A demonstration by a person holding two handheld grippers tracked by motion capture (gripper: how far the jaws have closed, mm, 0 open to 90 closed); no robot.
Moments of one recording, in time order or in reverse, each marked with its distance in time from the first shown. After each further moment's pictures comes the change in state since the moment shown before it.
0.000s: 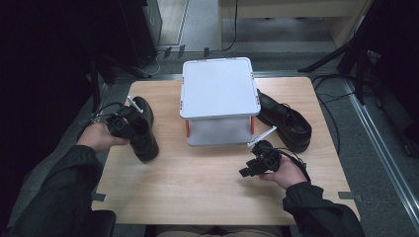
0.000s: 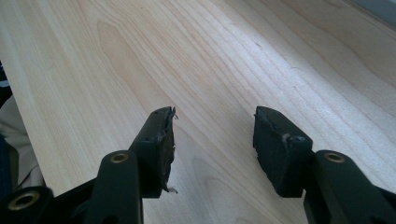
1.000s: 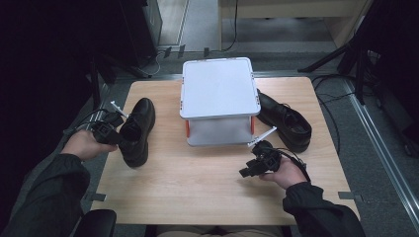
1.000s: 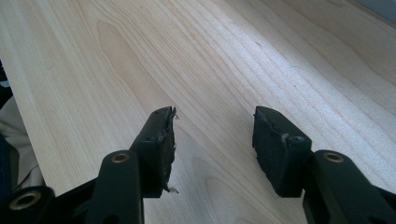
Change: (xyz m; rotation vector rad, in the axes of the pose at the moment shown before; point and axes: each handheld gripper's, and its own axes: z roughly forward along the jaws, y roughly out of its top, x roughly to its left) left arm 0.018 -0.033 -0.005 -0.033 -0.028 -0.065; right arm -0.001 -0.001 0.000 -0.001 0.003 0.005
